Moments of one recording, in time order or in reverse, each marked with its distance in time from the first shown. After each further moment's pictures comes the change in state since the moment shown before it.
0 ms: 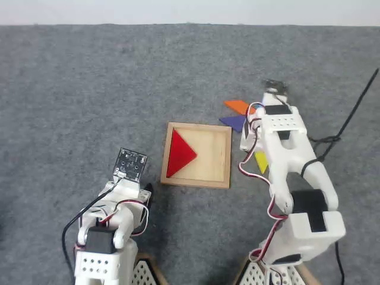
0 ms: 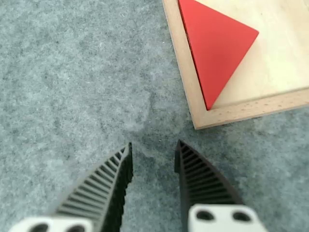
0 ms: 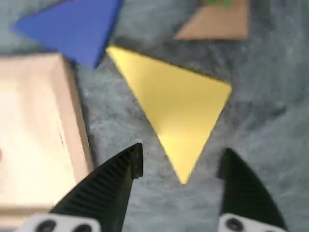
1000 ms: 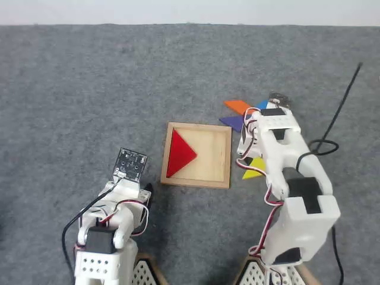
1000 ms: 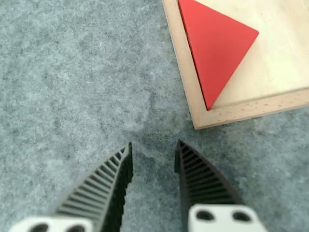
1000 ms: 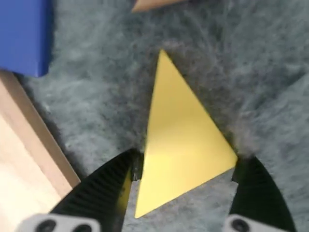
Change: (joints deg) left arm 0.0 0.0 0.0 0.0 0.0; right arm -0.6 8.4 0.2 -1.7 -19.6
